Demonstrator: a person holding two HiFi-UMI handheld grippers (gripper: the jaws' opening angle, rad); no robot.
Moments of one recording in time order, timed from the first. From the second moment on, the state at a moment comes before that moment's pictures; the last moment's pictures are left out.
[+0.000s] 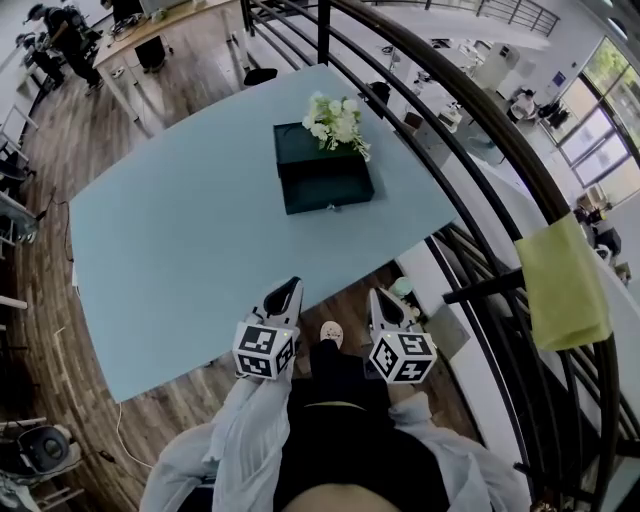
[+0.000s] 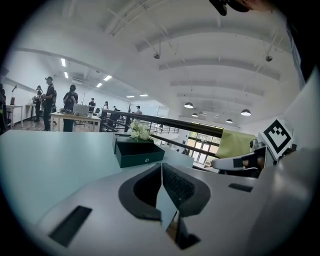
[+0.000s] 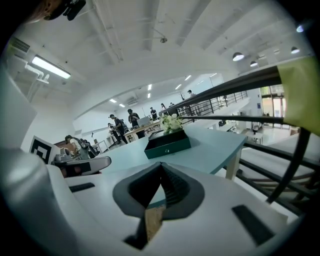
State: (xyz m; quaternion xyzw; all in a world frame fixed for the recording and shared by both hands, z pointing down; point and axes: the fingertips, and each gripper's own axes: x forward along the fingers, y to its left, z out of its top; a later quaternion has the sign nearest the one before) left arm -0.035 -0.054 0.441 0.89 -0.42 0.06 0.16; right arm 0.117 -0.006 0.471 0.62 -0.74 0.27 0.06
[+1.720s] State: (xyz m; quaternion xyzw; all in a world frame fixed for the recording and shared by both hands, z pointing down) left arm -0.006 -0.164 0.510 0.85 -0.47 0.10 0.22; right arm 0.152 -0.126 0.527 0.56 -0.76 0.30 0.12
